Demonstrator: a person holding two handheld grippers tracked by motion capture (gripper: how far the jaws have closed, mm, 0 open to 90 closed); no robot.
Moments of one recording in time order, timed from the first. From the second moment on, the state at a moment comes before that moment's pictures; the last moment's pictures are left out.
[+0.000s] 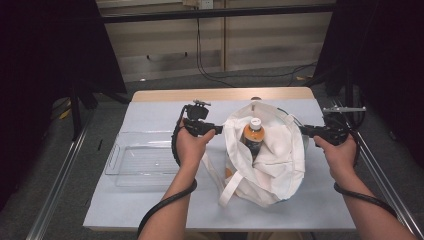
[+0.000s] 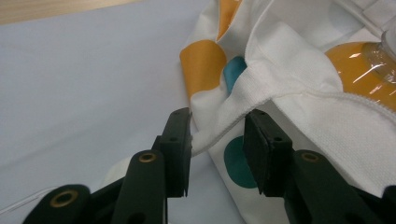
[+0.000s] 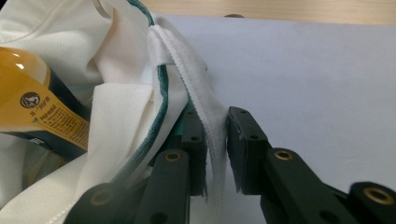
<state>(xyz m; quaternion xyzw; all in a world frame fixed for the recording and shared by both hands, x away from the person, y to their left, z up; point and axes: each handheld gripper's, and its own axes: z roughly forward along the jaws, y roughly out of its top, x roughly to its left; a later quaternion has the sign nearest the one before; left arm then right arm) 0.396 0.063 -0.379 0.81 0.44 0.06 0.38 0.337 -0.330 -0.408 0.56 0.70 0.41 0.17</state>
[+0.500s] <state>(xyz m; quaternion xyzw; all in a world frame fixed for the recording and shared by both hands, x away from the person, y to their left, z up) 0.383 0.070 -0.377 0.82 0.42 0.05 0.37 0.332 -0.327 -0.411 0.57 0.70 0.41 0.16</state>
